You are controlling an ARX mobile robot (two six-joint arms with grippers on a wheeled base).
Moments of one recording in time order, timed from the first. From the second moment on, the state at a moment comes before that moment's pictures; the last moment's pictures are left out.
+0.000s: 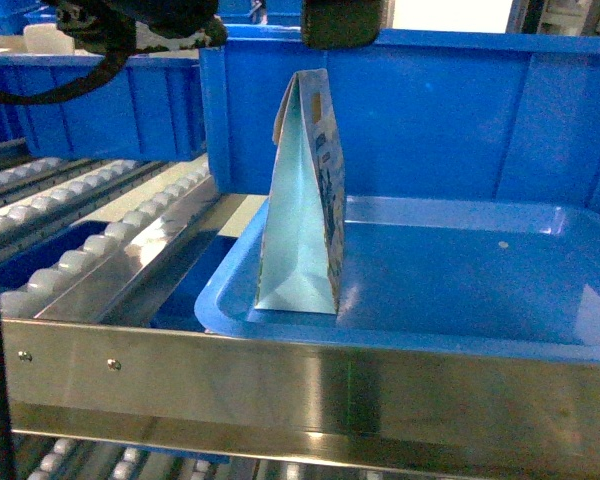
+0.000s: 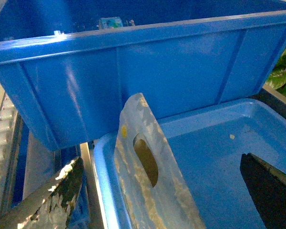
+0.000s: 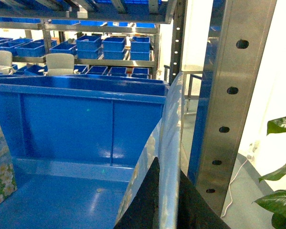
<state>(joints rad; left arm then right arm) -0.47 1.52 1.06 0.09 -0.03 -0.08 -0.03 0.59 0.21 0.52 0.00 0.00</state>
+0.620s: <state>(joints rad) -0.48 1.68 1.10 0.12 -0.04 -0.10 -0.03 0.59 0.21 0.52 0.00 0.00</state>
